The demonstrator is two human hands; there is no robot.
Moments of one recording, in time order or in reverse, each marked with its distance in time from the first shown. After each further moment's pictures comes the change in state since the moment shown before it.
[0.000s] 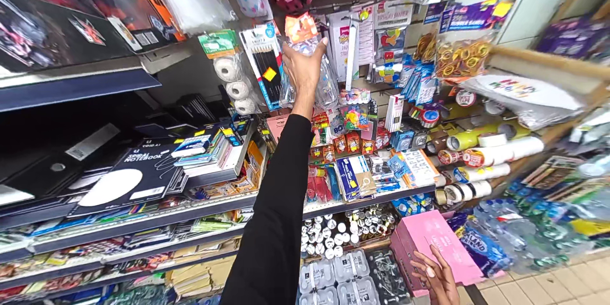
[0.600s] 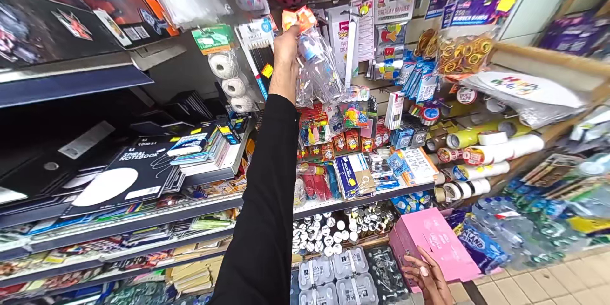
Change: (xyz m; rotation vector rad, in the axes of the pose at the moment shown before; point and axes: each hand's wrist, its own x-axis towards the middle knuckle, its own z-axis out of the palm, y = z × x) left_hand 0.056 0.000 -0.004 -0.730 -0.304 -0.301; right_hand -0.004 -0.011 0.011 -0.037 -0.044 0.082
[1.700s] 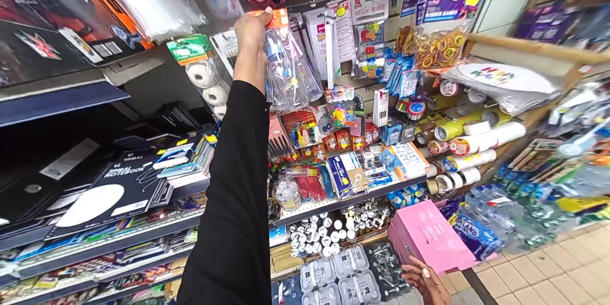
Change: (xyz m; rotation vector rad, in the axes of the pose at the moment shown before) left_hand 0.017 0.037 0.003 0.253 -0.015 0.207; right_hand -0.021 0.032 -0.034 0.073 0.031 0.053
